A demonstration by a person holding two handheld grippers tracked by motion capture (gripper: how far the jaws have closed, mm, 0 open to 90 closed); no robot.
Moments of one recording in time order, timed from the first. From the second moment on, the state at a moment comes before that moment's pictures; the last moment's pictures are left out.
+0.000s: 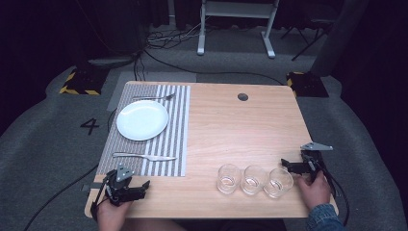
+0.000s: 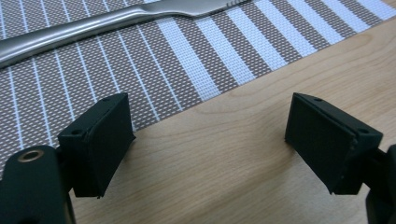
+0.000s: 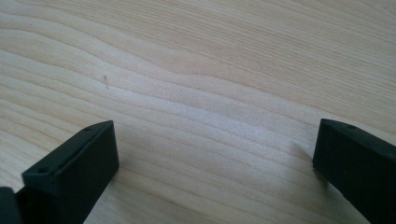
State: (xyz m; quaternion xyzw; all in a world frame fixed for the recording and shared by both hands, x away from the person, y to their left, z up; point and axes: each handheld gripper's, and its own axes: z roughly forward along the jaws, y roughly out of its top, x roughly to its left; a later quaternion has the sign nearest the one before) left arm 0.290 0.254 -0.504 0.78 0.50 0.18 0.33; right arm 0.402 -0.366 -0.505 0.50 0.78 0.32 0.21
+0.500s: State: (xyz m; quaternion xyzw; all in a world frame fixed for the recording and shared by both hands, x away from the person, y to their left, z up) left arm 0.287 0.238 -0.474 0.77 0.49 0.18 0.37; right arm 0.402 -0.366 -0.505 0.50 0.78 0.32 0.21
